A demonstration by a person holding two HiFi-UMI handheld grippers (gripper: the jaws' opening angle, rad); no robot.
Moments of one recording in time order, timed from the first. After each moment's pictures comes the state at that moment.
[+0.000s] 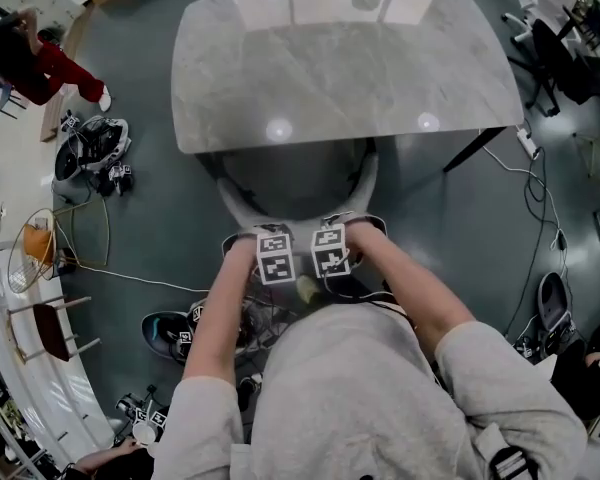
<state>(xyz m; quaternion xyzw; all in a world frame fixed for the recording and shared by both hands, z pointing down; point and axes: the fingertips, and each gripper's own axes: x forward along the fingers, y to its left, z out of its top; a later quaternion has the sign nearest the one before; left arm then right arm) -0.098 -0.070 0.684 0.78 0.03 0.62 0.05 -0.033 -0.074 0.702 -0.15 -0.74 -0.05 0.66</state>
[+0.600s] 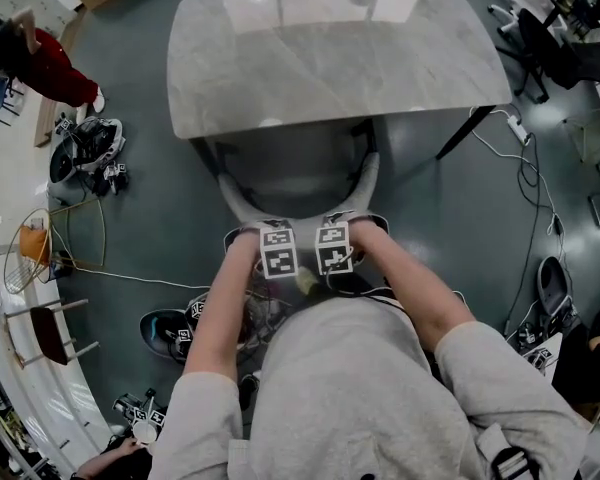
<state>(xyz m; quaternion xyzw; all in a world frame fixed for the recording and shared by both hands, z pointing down) -0.092 -0.018 0.687 0.78 0.06 0.62 0.03 -0.028 -0.021 0.705 -0.12 -0.74 -0.04 0.66</state>
